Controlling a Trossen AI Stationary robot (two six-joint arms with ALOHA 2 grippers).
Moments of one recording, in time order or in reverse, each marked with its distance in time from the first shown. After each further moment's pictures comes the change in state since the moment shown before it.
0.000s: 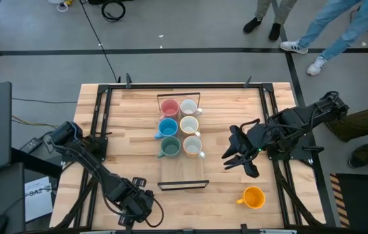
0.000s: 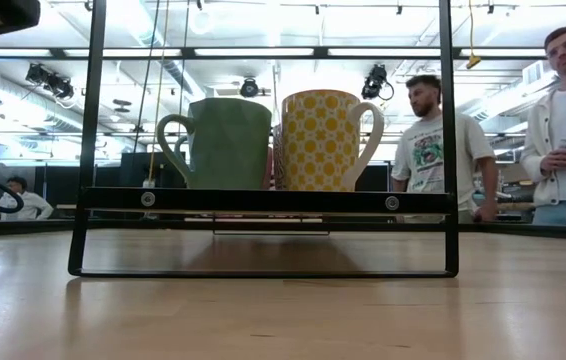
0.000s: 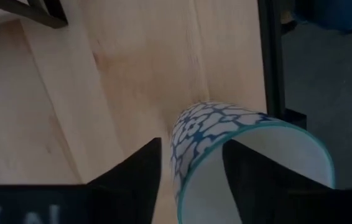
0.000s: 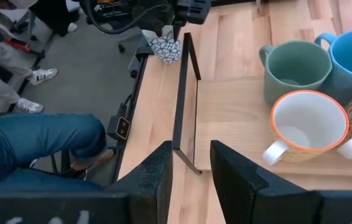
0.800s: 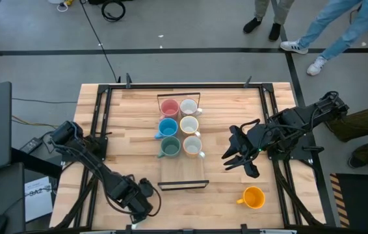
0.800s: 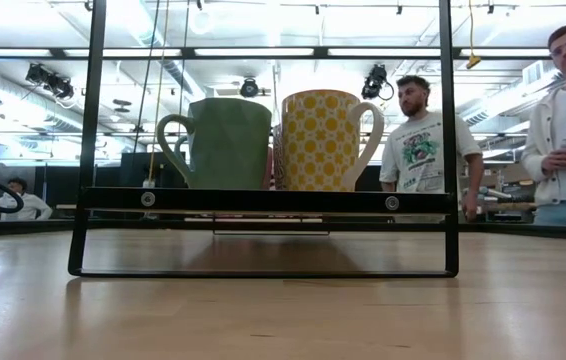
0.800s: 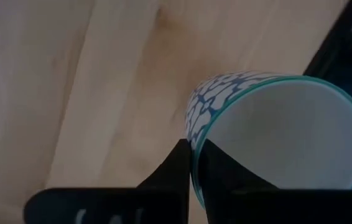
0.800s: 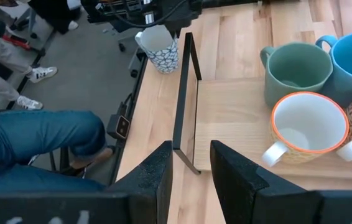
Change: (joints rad) left arm 0.018 0.000 0.001 -0.065 0.003 -0.582; right arm 0.002 0.000 0.000 0.000 0.000 -0.013
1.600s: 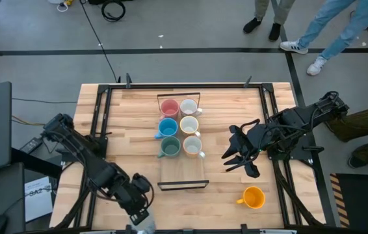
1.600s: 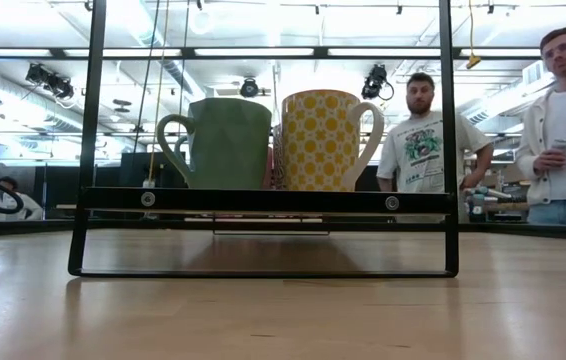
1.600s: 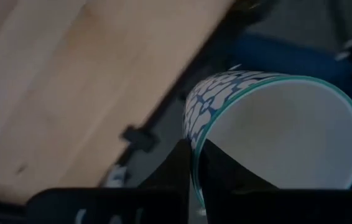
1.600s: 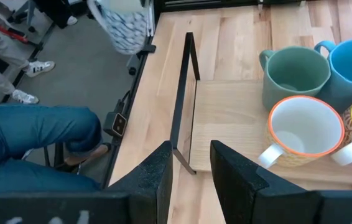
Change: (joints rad) left arm 0.023 -0.144 0.170 0.016 0.085 -0.313; right arm 0.000 0.000 0.000 -0.003 0.003 -0.040
